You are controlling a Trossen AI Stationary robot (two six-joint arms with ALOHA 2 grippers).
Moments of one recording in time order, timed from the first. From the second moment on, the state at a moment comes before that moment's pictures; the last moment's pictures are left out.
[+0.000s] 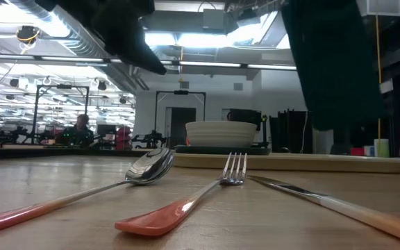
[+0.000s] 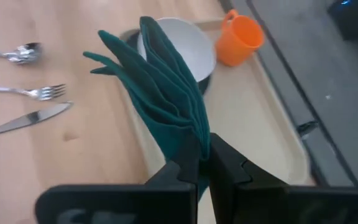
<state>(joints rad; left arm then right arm) -0.12 1.26 0.77 -0.14 -0.34 -0.09 0.58 1.24 1.47 -1.54 0.75 0.78</state>
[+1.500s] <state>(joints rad) 0.00 1.26 0.77 -0.15 -0.29 -0.03 -0.41 0.88 0.87 -0.62 0.35 -0.50</state>
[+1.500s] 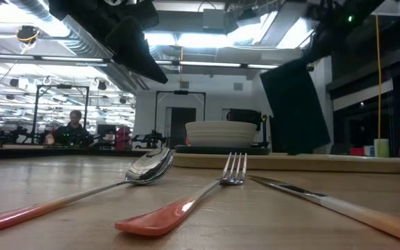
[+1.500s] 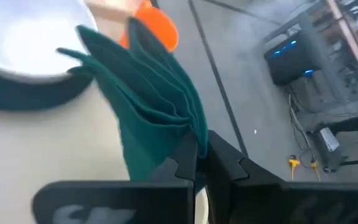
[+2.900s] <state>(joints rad) 0.00 1.26 0.77 -0.15 -0.29 -0.07 -0.72 1.06 0.72 -0.51 -0.04 -0.69</state>
